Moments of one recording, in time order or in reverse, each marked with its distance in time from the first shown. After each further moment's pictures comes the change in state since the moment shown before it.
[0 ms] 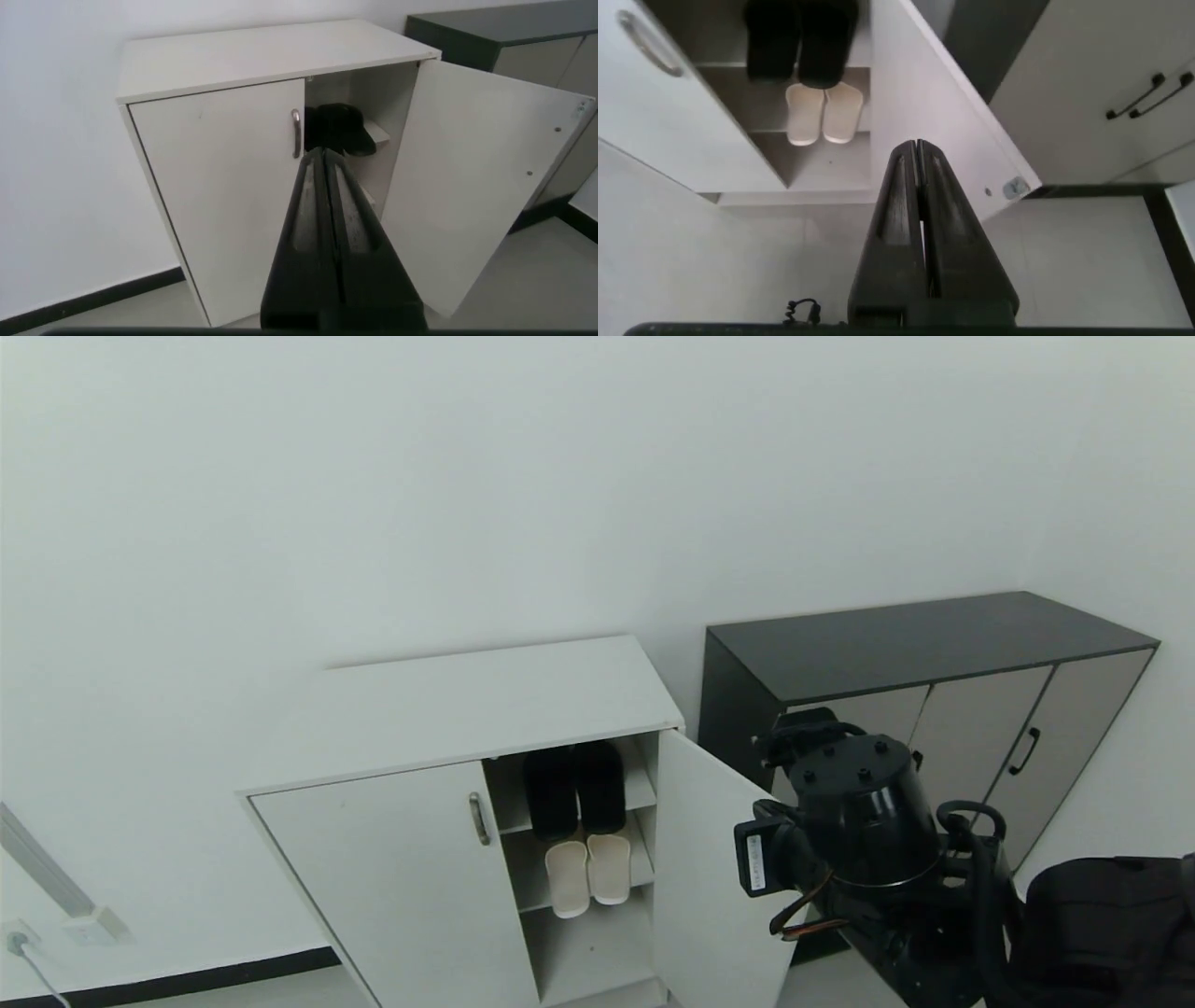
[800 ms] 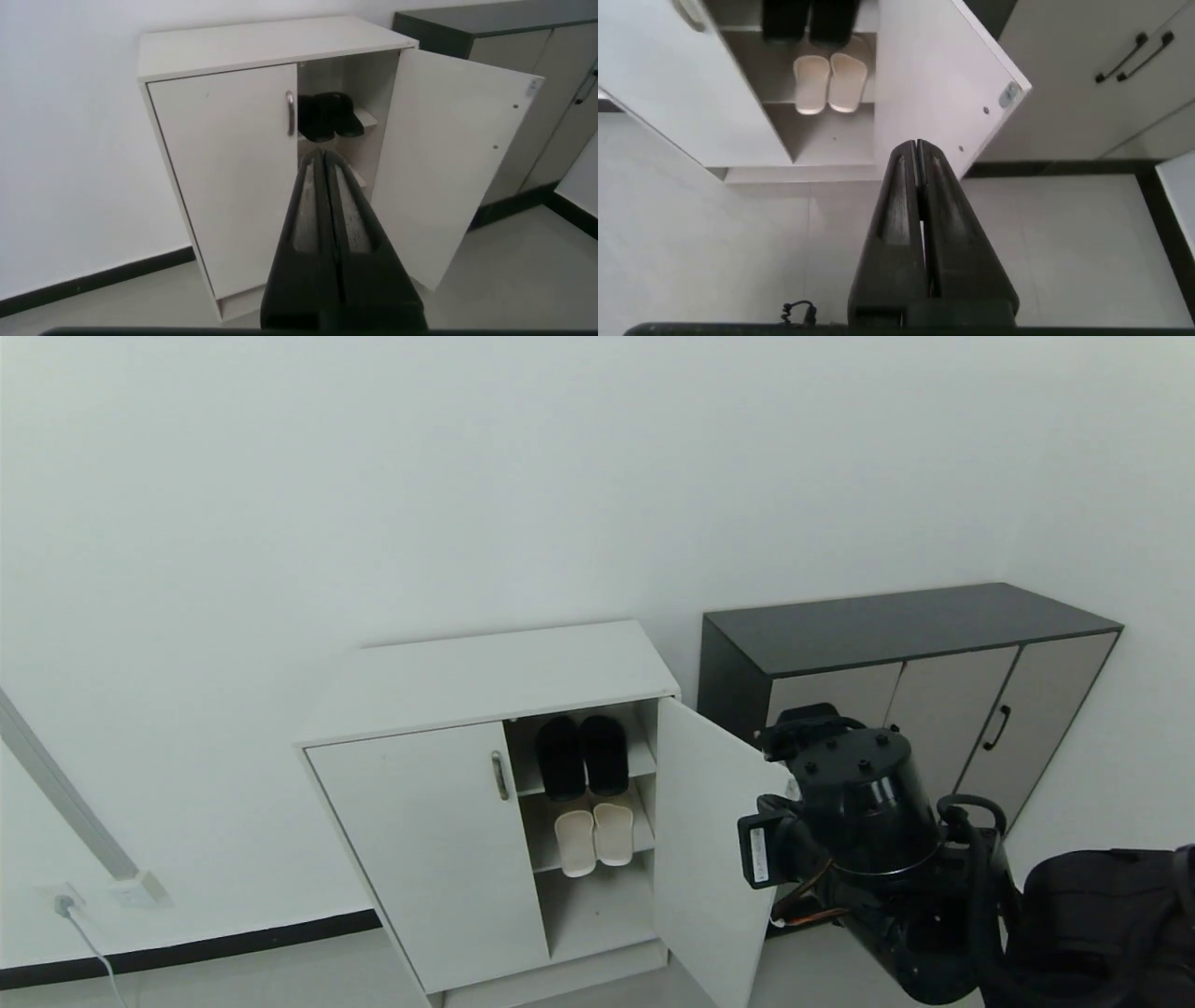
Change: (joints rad) left arm 0.001 0.000 -0.001 -0.001 0.000 0.000; right arm -0.039 0.015 -0.013 -0.005 0.012 -0.016
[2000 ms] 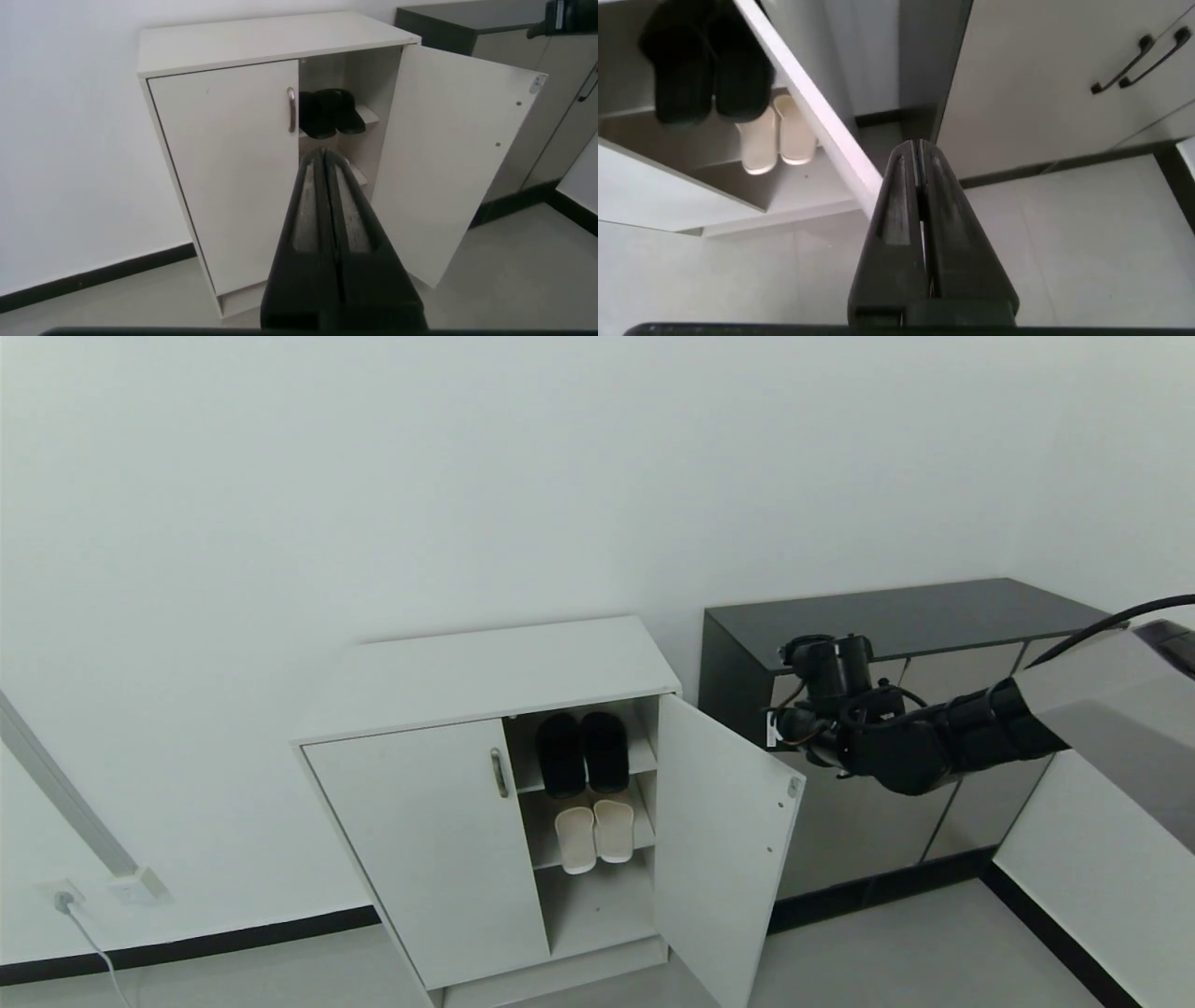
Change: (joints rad) left arm 0.000 0.000 0.000 0.001 0.000 0.000; right arm -0.434 0.420 -0.582 0.155 0.310 -0.054
